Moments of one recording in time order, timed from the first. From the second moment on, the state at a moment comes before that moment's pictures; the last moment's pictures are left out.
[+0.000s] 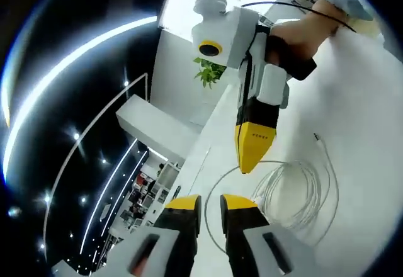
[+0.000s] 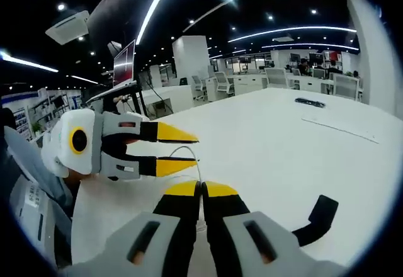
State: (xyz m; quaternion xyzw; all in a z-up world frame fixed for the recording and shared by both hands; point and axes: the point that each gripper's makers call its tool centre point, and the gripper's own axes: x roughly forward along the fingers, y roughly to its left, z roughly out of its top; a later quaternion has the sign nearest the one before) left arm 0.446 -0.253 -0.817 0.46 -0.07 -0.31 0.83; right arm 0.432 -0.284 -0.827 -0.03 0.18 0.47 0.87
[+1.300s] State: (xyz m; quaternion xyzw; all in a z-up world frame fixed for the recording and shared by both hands) left arm 0.440 -0.251 -0.821 0.43 -0.04 -0.32 0.84; right arm 0.436 -0.298 -0.801 0.01 0.13 0.47 0.87
